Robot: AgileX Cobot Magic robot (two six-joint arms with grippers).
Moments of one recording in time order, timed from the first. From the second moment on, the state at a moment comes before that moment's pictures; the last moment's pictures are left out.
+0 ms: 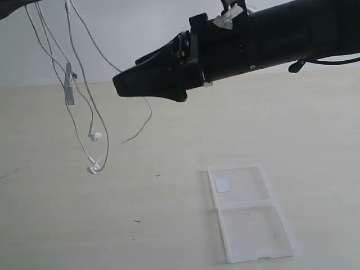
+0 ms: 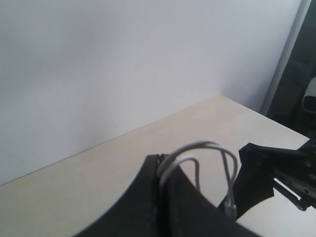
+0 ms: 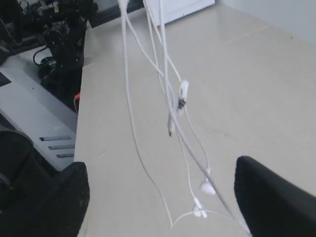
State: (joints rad) left arm -0.12 1.10 -0.92 1.75 -0.45 -1.84; right arm 0.42 1.65 -1.17 1.47 1.04 -1.56
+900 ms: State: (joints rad) left arm -0.12 1.10 -0.92 1.75 -0.43 -1.86; right arm 0.71 1.73 -1.24 1.73 0.59 -1.84
